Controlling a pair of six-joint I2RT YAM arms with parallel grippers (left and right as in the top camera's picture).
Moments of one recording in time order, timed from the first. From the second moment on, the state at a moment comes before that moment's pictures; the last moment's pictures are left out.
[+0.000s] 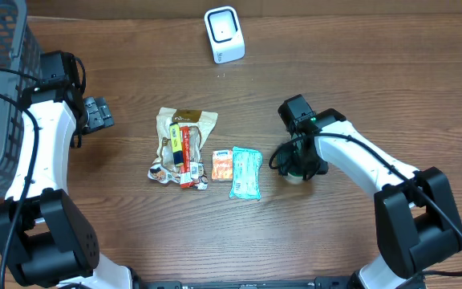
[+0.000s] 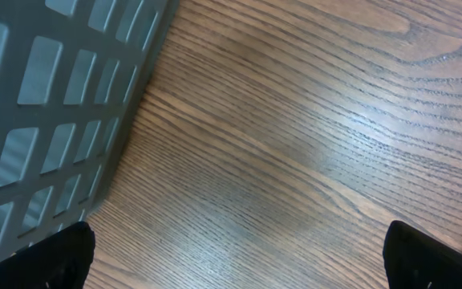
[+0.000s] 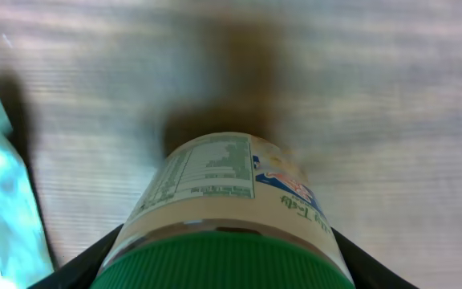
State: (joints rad) left arm 0.22 1.75 1.41 -0.91 -0.25 -0.21; right arm 0.41 1.78 1.15 -0.95 0.00 0.39
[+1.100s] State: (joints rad) left arm 0.22 1.75 1.41 -0.91 -0.25 -0.21; right arm 0.36 1.77 1.45 -1.47 -0.81 0.75
